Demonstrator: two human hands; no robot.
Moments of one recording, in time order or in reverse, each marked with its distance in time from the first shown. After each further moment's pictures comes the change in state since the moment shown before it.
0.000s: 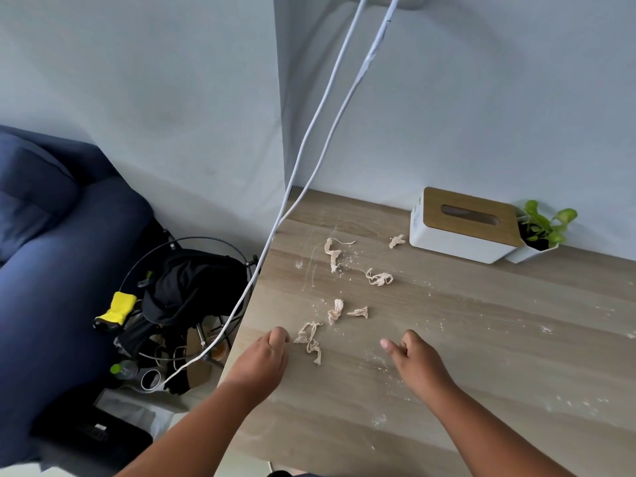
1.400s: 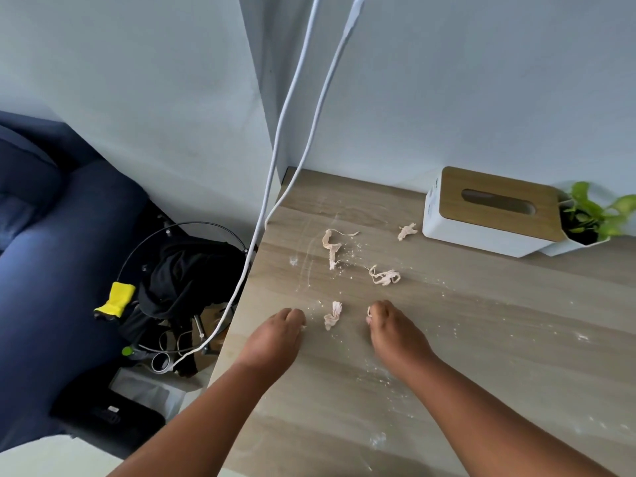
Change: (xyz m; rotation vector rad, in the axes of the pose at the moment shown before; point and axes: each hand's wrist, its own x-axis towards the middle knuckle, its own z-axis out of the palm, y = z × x) left_hand 0.066 0.036 -0.001 0.086 -0.030 0.016; right_hand 0.071 -0.035 0.015 -0.428 -0.074 -0.440
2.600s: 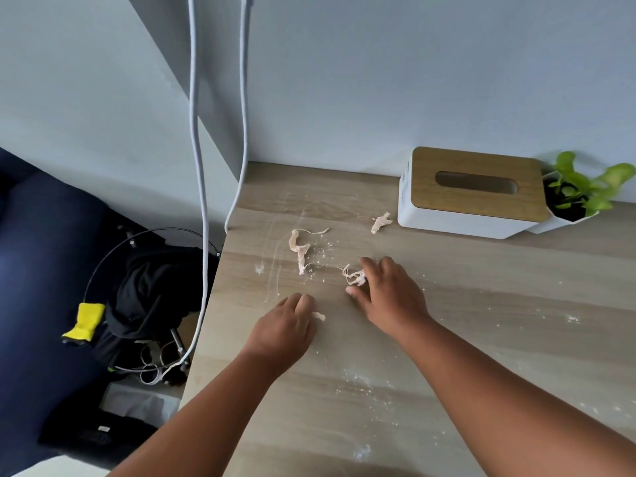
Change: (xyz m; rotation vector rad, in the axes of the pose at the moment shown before) left_hand 0.059 0.052 0.010 0.055 0.036 0.206; right_hand 0.053 0.049 -0.028 0.010 0.127 0.119
